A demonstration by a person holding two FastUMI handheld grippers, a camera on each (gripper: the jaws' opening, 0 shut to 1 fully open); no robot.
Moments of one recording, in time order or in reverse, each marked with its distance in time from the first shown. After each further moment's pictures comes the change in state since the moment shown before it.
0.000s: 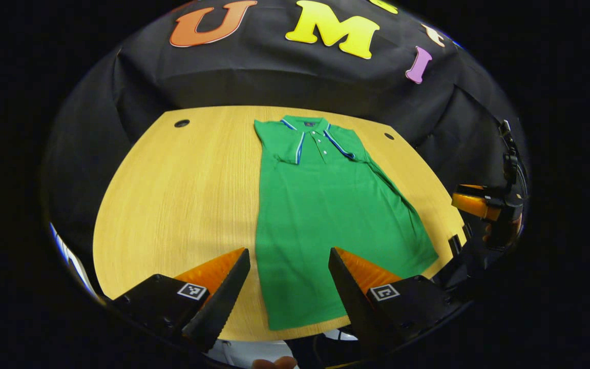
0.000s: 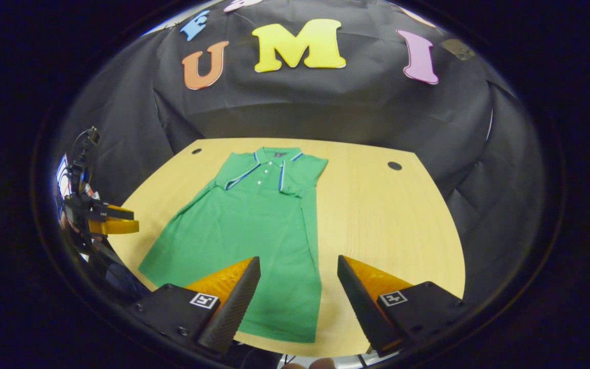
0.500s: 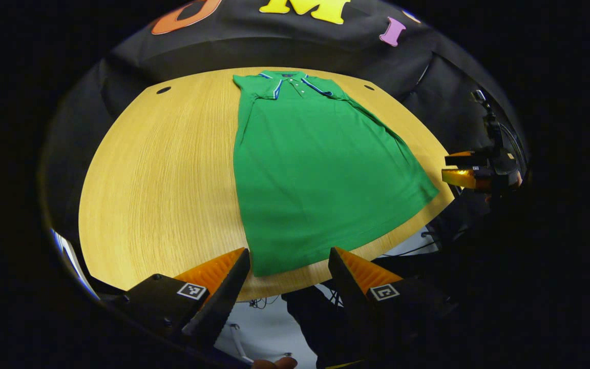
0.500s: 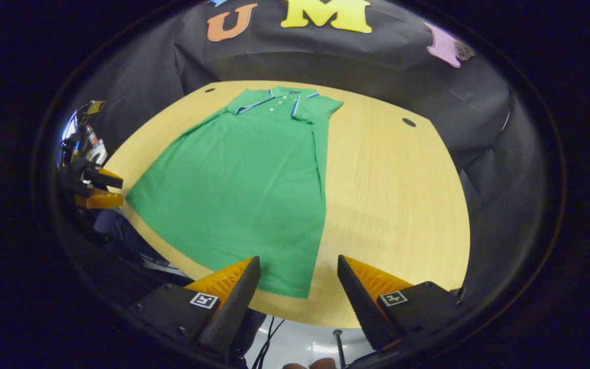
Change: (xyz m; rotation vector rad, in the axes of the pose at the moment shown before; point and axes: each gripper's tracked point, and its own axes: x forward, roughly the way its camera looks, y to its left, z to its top) left arm -0.001 -0.004 -0.111 0.056 0.167 -0.028; right arm -0.006 -0.007 -0.116 -0.146 0.259 0.009
